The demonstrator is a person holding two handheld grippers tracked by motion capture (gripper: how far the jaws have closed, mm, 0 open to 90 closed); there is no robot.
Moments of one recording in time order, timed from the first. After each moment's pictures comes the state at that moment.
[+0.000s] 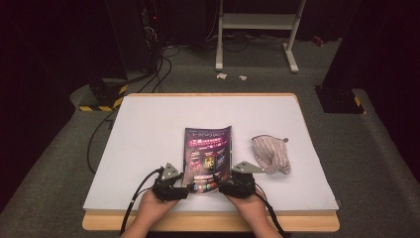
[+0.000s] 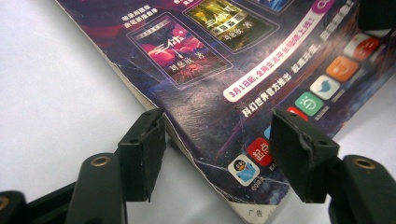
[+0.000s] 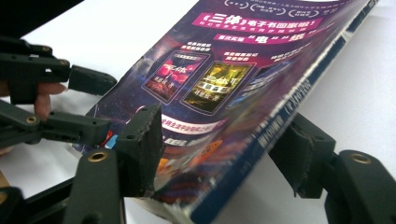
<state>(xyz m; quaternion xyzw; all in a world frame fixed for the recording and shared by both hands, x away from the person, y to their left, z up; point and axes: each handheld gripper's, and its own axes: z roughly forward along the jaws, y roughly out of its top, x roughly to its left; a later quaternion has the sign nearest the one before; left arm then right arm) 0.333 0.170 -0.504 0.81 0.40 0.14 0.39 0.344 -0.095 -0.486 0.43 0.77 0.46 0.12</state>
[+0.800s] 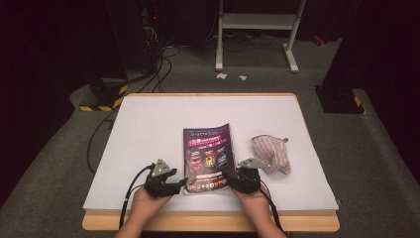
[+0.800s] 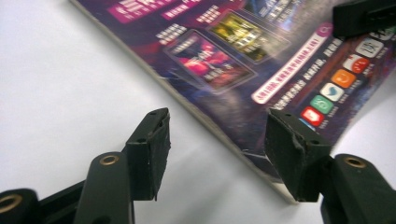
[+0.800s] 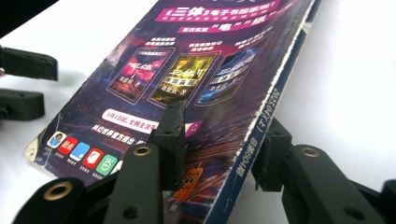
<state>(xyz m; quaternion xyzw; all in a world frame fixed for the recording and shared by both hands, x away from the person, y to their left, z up) 0.336 0.196 -0.489 0.80 0.42 0.16 0.40 0.360 -0.111 -0.496 0.46 0.75 0.45 0.12</state>
